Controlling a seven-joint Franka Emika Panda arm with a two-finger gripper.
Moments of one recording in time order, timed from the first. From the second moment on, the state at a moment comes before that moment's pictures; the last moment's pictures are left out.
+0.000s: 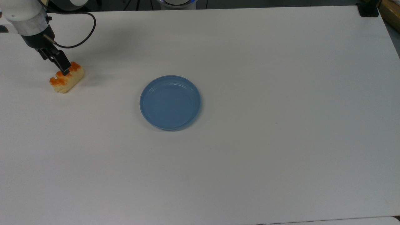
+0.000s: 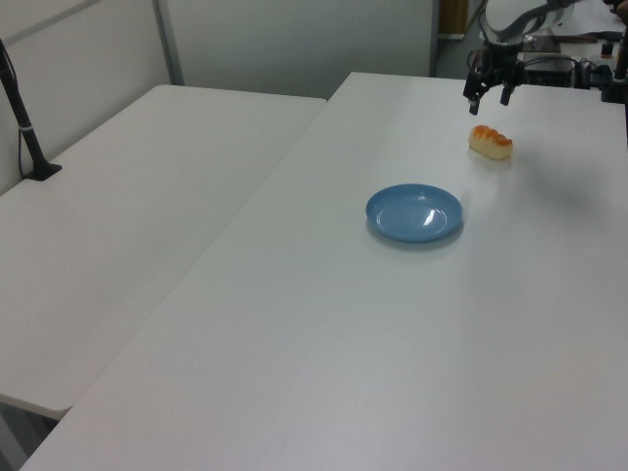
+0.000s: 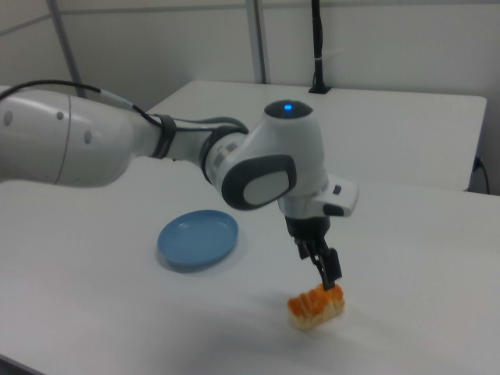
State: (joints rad) arm -0.12 0.32 -0.44 -1.79 0.15 2.18 0.02
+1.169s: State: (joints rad) arm -0.12 0.46 -0.44 -1.83 0.15 2.36 -0.02
